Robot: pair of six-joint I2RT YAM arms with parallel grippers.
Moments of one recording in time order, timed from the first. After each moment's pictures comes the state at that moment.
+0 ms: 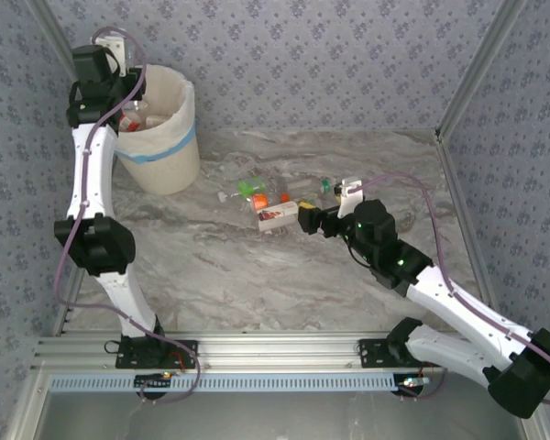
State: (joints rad) left arm 0.08 1.96 2.22 -0.58 -0.02 0.10; right arm 0.71 0.93 0.76 -0.09 0.17 0.28
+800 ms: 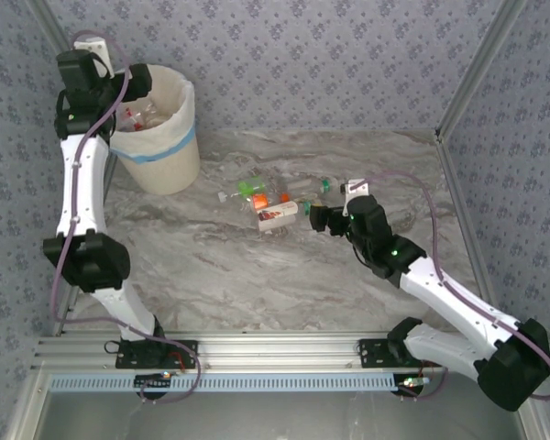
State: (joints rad) left arm 0.10 1.76 2.03 -0.50 0.11 -0.15; right arm 0.61 1.03 0.77 -0.23 0.26 0.34
